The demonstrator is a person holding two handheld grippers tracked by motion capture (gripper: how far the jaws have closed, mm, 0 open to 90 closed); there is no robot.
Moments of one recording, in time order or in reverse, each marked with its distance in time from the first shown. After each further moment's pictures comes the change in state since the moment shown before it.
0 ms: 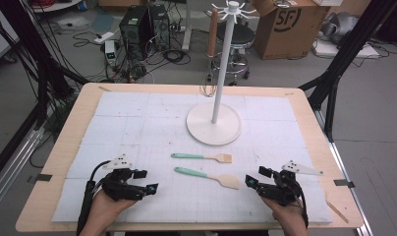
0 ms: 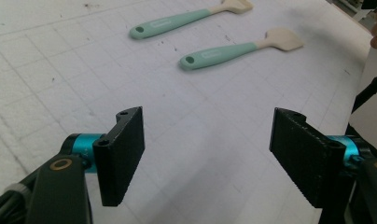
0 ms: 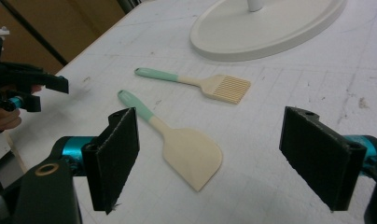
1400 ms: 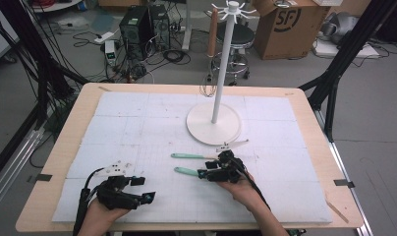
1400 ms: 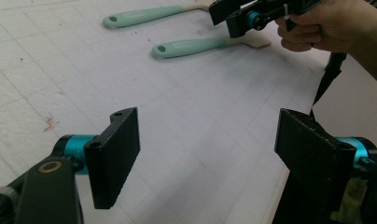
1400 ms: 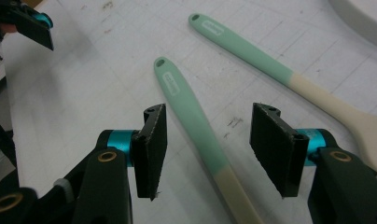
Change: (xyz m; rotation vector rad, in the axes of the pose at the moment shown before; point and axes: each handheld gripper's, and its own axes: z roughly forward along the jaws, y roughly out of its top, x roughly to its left) left arm -0.007 -0.013 -0.011 -0.030 -0.082 -0.033; right arm 0.049 0.029 0.142 0.377 0.169 -0.176
